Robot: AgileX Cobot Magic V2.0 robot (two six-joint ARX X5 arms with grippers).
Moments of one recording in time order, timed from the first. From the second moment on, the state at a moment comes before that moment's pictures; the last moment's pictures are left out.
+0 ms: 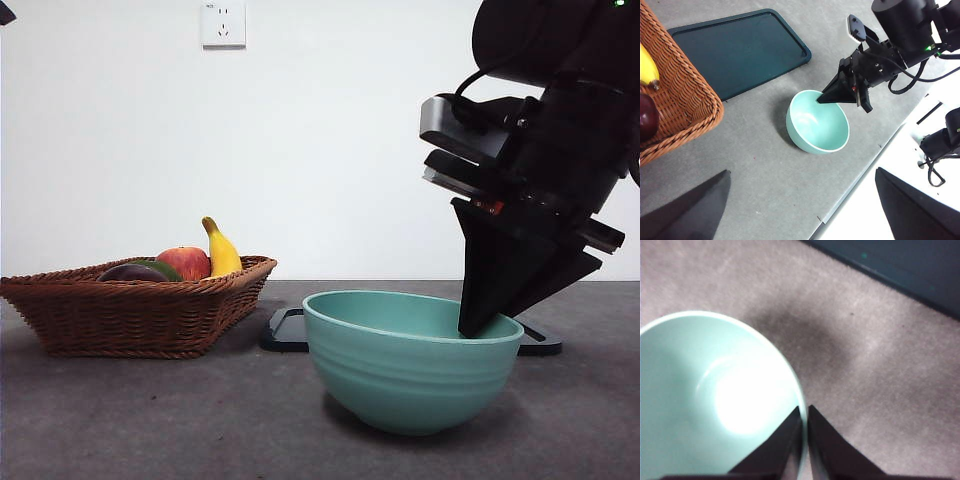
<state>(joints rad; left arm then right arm) -0.20 0.82 1.02 -0.98 0.70 0.13 0.56 1.41 0.80 -0.46 -0.23 0.17</state>
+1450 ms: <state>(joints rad) -0.20 0.82 1.02 -0.98 0.70 0.13 0.57 0.92 1.03 -0.85 -0.37 0.14</state>
